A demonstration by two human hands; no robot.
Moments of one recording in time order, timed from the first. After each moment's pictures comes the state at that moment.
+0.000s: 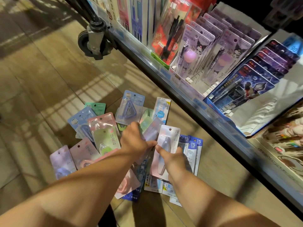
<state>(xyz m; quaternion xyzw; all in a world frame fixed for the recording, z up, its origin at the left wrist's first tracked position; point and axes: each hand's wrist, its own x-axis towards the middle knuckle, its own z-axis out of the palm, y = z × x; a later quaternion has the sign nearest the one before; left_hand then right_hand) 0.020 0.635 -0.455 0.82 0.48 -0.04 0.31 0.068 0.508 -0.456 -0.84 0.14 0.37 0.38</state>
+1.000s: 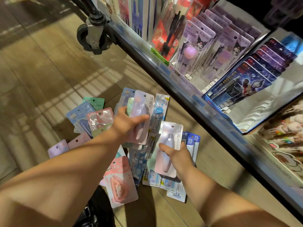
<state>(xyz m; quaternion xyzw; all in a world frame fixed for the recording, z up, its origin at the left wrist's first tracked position) 0.030 0.669 -0.425 0.53 0.47 0.11 0.70 0.081 0.486 -0.440 -0.81 0.10 0.41 0.41</state>
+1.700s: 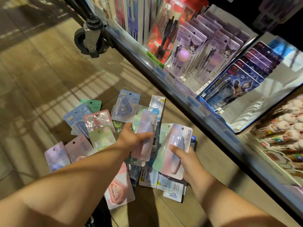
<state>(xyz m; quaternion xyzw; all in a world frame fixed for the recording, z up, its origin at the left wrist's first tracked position) 0.015 0.629 -0.437 0.53 0.49 0.03 0.69 0.098 0.448 -0.444 -0.67 0.17 0.44 0.58</state>
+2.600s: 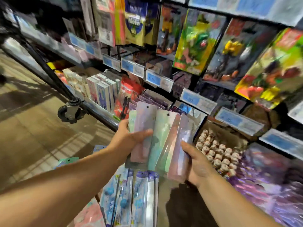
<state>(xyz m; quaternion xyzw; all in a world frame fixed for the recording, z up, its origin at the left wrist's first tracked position) 0.079 0.579 -0.210 0.60 0.27 0.12 0.74 0.143 0.378 -0.203 -0.52 0.04 0.37 0.77</state>
